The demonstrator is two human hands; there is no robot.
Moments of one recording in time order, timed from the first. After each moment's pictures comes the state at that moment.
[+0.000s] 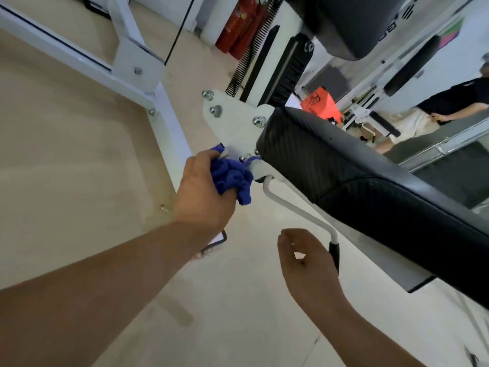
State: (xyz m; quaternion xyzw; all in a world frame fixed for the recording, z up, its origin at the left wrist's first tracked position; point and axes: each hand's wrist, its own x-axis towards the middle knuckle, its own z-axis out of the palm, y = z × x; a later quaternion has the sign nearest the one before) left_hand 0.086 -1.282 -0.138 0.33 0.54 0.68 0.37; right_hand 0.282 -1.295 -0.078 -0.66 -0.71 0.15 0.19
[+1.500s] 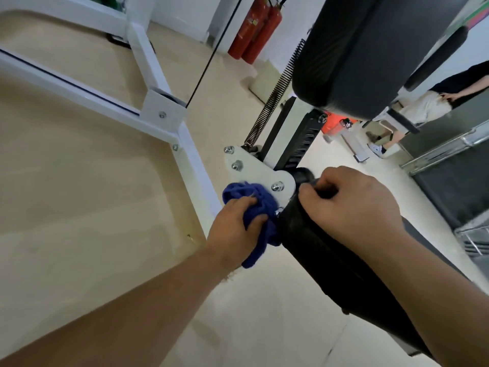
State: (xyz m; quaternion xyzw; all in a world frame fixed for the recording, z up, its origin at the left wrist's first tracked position) left_hand 0.039 -1.251 -0.105 0.45 0.60 0.53 0.39; right_hand 0.127 -1.238 0.098 -0.59 -0.80 -0.10 0.01
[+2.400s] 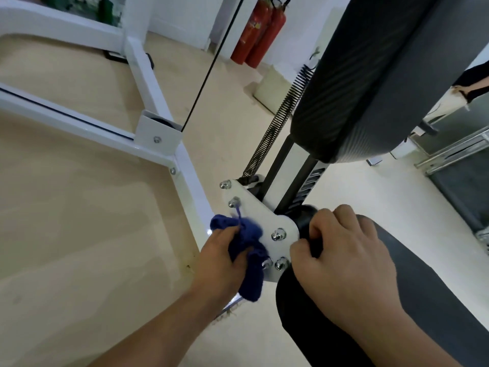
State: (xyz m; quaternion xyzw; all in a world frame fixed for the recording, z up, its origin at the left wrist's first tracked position) left_hand 0.019 -1.219 -0.112 0.39 0.62 0.55 0.40; right_hand 0.112 -1.213 0.080 -0.61 -0.79 -0.11 -0.03
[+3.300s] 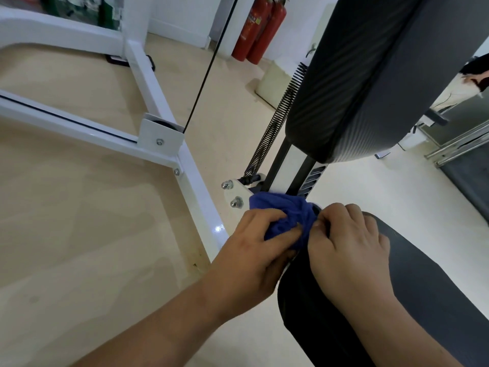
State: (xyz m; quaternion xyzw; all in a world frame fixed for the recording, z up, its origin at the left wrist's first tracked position) left_hand 0.010 -1.223 -0.061 0.66 0.49 0.55 0.13; right_hand 0.119 -1.195 0.073 -0.65 -0.76 -0.05 0.03
